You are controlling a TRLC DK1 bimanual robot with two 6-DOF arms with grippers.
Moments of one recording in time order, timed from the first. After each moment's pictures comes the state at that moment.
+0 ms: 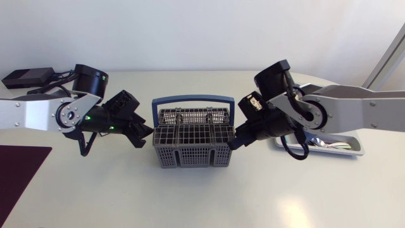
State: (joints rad) left arm -0.21 1.56 0.85 -0.14 0.31 0.55; right arm 0.50 1.54 0.91 -0.31 -0.02 -0.12
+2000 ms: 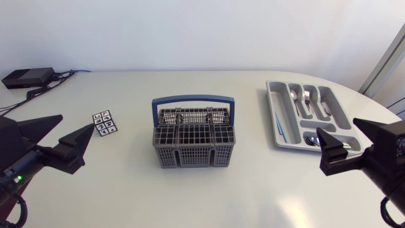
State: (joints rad) left arm -0.04 0.43 0.34 -0.12 0.19 0.13; right arm 0.11 0.39 0.31 -0.14 0.06 -0.23
